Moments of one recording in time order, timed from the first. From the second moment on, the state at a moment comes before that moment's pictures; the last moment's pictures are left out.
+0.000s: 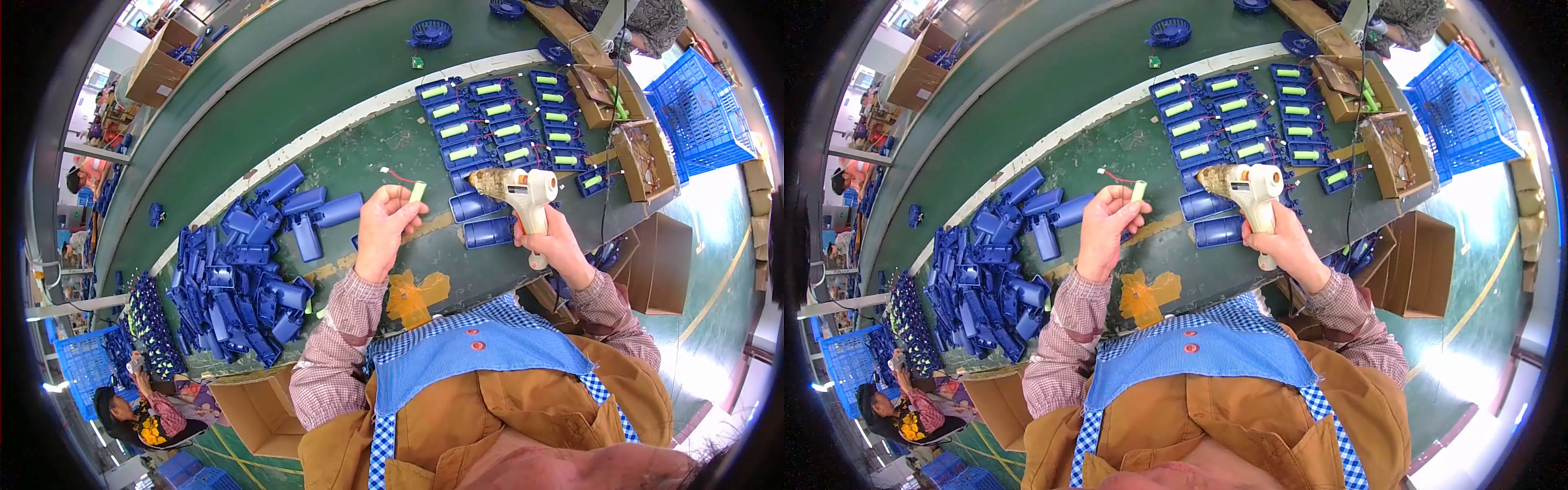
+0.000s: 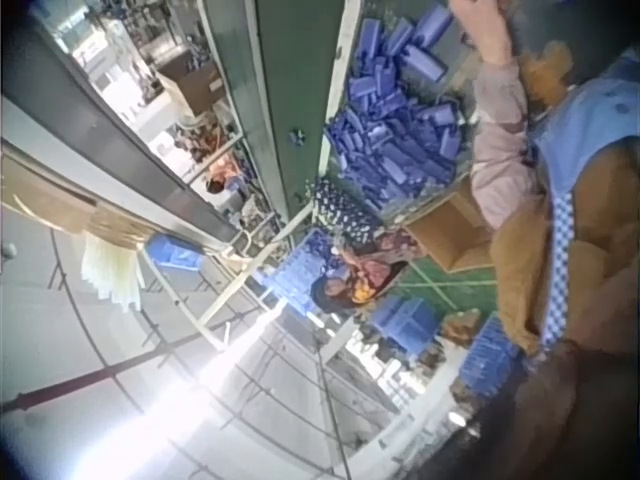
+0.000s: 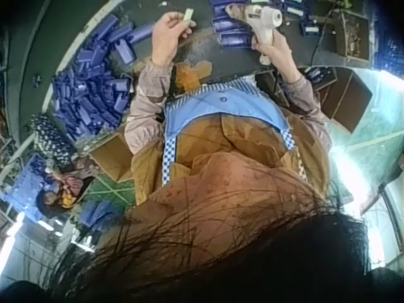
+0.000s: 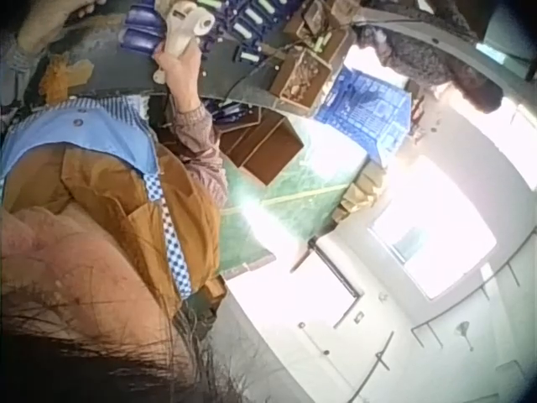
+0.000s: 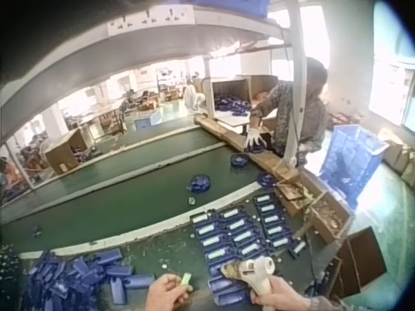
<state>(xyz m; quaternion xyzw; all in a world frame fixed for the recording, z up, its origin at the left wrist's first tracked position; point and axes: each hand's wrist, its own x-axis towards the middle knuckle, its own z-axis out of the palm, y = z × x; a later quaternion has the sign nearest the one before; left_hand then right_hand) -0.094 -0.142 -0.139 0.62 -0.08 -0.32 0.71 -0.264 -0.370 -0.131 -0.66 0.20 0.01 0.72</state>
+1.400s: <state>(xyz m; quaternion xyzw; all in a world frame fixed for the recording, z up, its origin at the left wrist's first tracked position) -0.091 -0.239 -0.201 0.84 -0.35 0.01 0.41 -0.300 -0.365 -0.108 -0.66 0.22 -0.04 0.72</state>
